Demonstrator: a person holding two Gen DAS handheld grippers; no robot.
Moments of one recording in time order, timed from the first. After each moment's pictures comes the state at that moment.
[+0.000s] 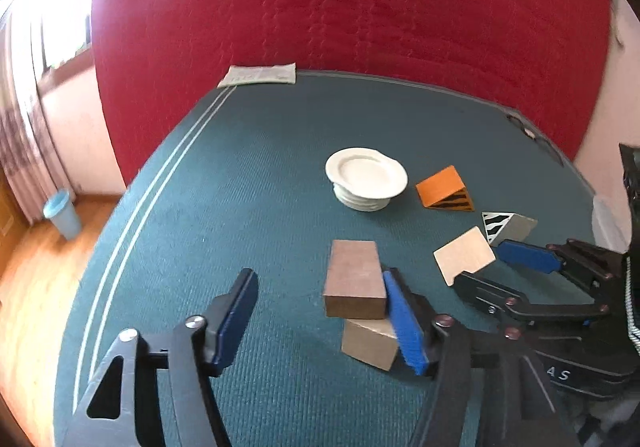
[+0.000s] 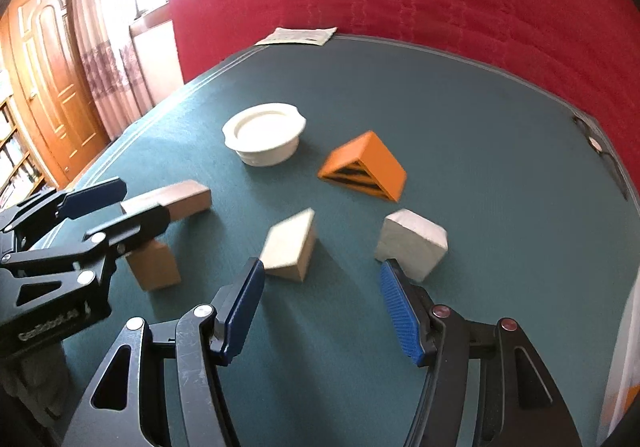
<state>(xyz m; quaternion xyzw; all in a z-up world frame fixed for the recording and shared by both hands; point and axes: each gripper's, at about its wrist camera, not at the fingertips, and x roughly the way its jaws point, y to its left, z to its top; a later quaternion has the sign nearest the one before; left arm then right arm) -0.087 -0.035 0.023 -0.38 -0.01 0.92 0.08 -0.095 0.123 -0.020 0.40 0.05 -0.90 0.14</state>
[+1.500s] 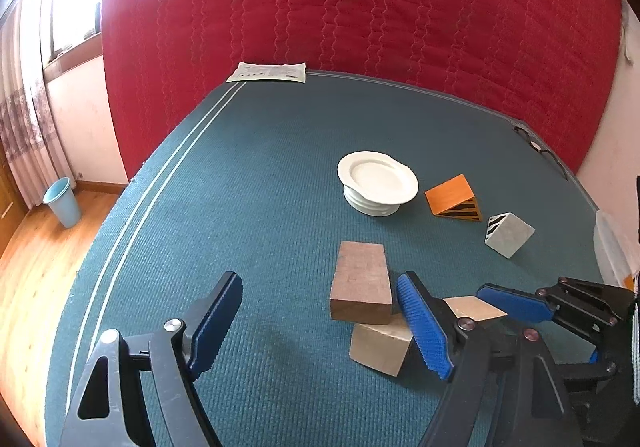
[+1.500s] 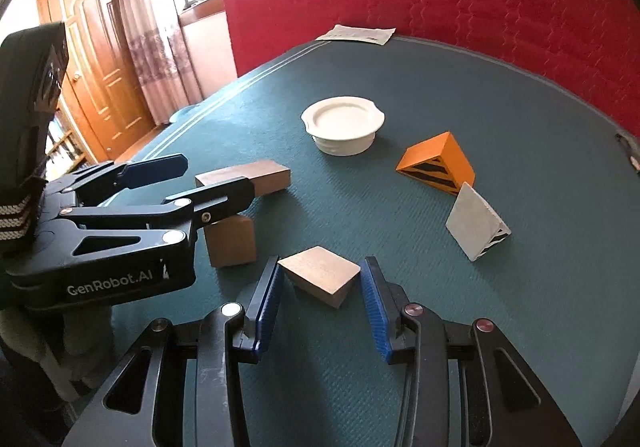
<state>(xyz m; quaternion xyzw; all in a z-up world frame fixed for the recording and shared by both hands) -0.090 -0.039 0.023 -0.37 -0.02 0.93 0.07 -0.067 0.106 -0.019 0.40 0.06 -0.89 0.22</state>
